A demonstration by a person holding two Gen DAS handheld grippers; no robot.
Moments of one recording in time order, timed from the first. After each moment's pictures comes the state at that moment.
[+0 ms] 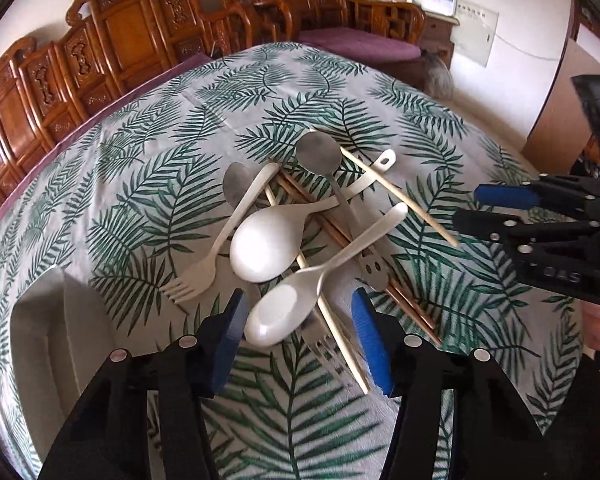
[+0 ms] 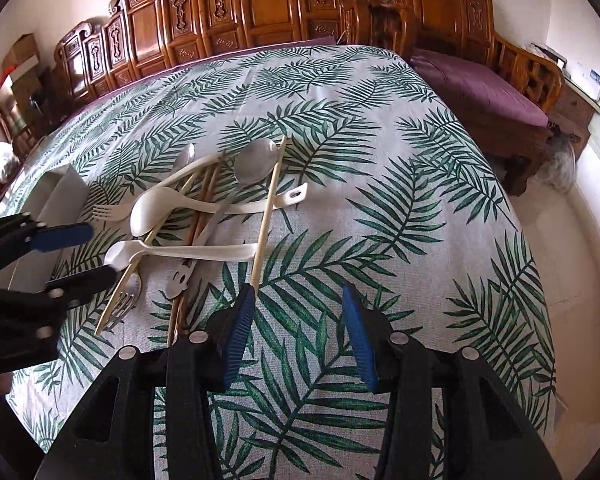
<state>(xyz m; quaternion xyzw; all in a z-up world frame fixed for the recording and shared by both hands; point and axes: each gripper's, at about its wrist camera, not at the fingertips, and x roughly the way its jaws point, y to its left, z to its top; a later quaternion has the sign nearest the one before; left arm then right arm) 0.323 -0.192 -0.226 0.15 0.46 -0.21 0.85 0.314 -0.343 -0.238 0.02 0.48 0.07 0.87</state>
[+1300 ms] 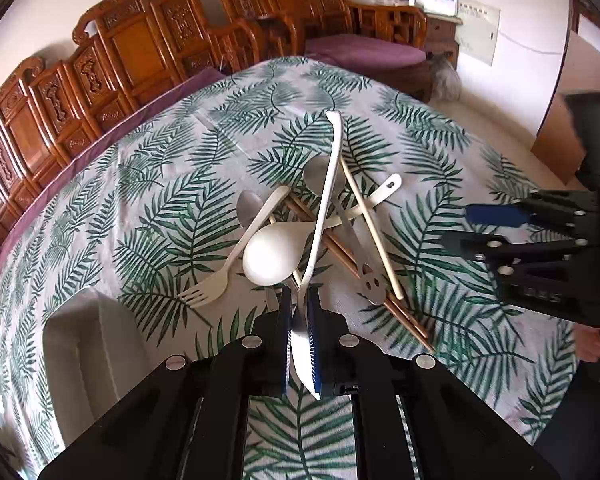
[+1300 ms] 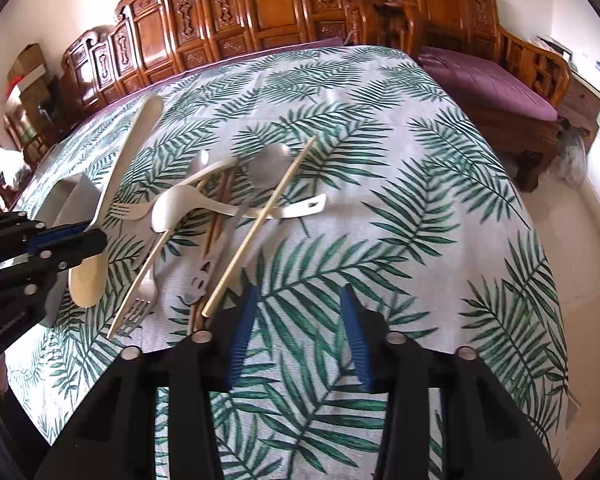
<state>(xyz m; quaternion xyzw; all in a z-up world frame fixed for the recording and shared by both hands) 0.311 -0.194 -0.192 0.17 0.44 -0.19 0.86 0.315 -0.336 -0.234 0.04 0.47 0.09 0.87</state>
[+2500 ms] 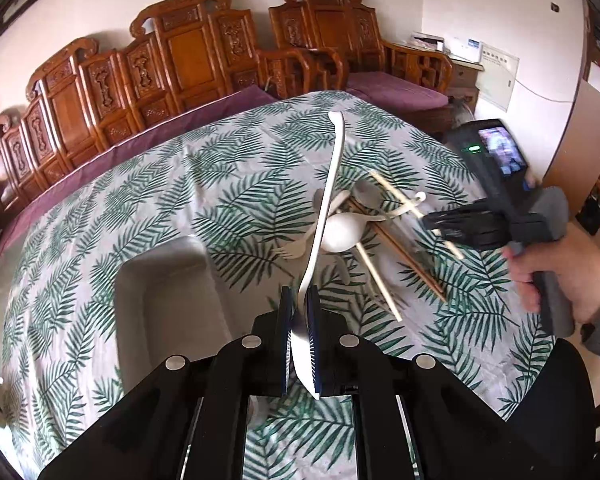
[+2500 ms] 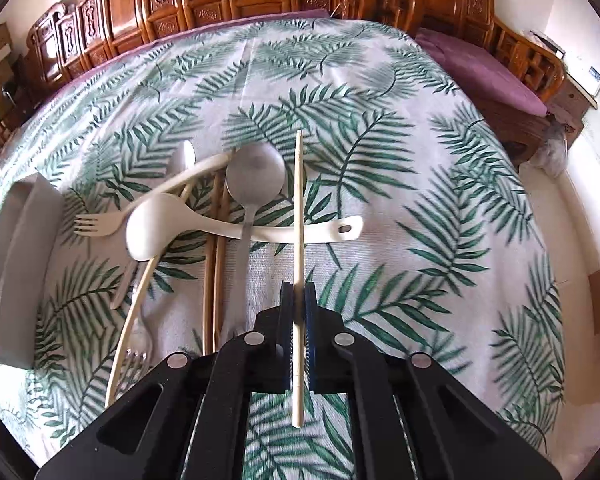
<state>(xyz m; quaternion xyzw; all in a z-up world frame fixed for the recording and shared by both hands) 0.259 -0.096 -0.142 0.11 0.41 -0.16 0.89 0.362 -0.293 -0.241 0.00 0.53 0.03 0.85</state>
